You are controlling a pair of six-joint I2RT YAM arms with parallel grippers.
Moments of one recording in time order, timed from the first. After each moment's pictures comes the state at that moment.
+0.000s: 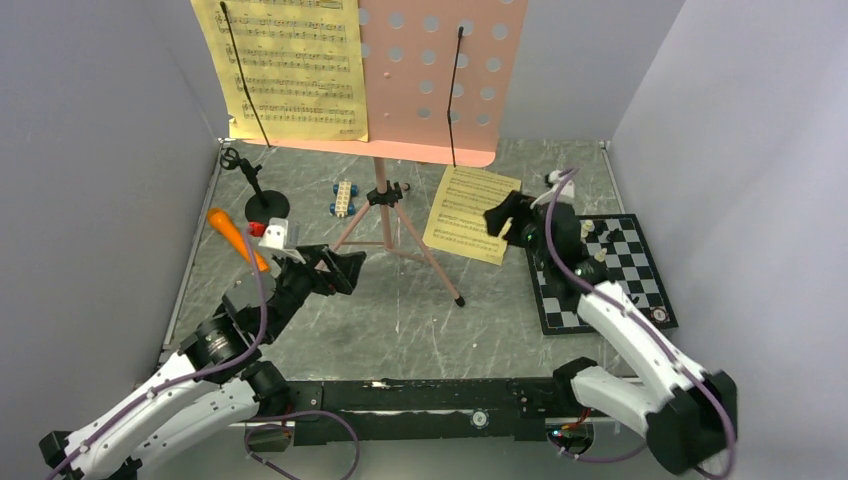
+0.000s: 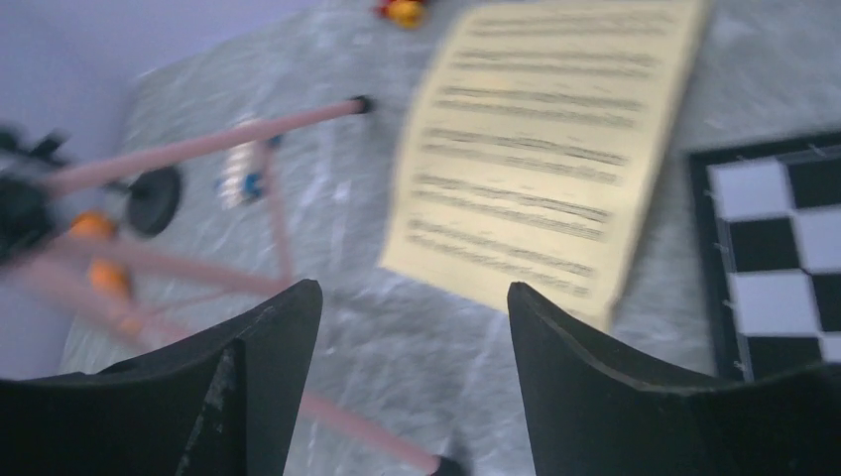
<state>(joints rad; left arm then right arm) -0.85 0.51 0.66 -0.22 -0.38 -0.48 0.33 1.05 0.75 -0.07 0.10 0.59</state>
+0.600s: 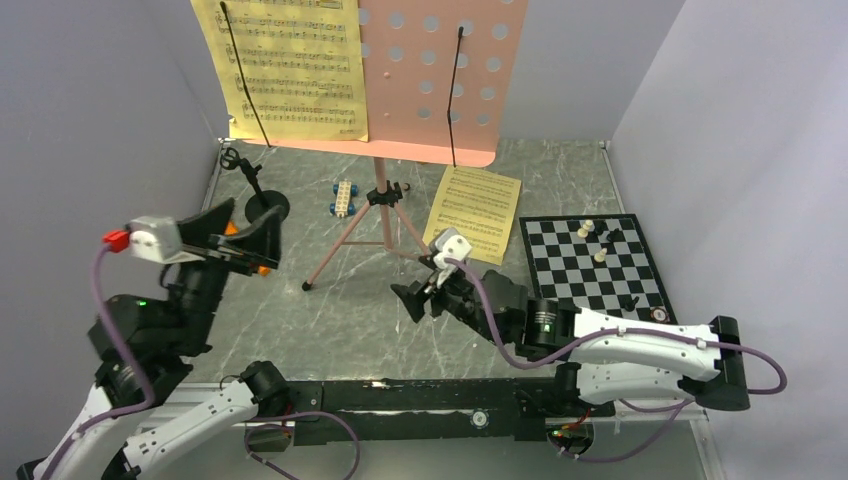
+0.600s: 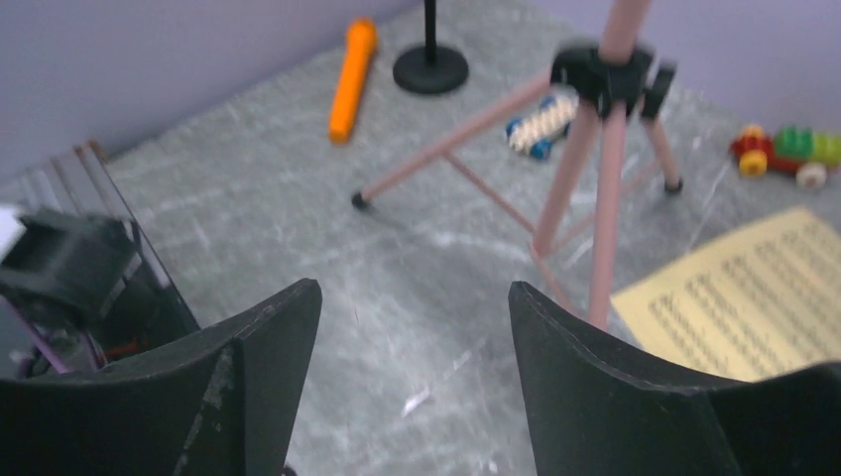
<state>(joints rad) -0.85 0.41 0.99 -0.21 -0.55 -0.13 1.31 0.97 0.80 0.02 0.46 0.12</state>
